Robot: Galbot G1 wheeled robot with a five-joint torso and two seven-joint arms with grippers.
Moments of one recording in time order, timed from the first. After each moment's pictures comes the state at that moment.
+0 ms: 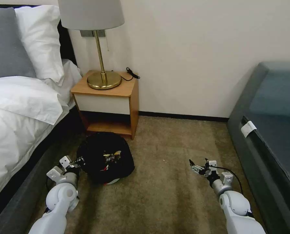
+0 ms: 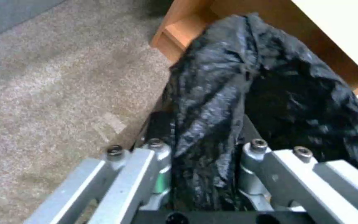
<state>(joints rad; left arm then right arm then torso) 1.26 -1.22 -0.55 -1.68 -1.00 0.18 -0.34 -1.22 1.35 0.66 1.43 0.23 -0.11 -0.32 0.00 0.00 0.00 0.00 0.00</state>
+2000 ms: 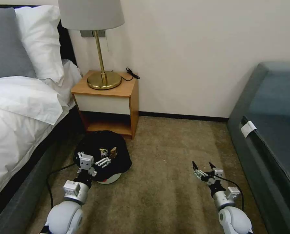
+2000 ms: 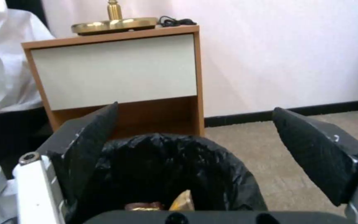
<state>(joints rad) 1.46 -1.19 -0.44 -1.93 -0.21 -0.12 -0.01 -1.36 1.44 0.71 1.54 0.34 0.07 -0.30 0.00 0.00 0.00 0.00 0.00</state>
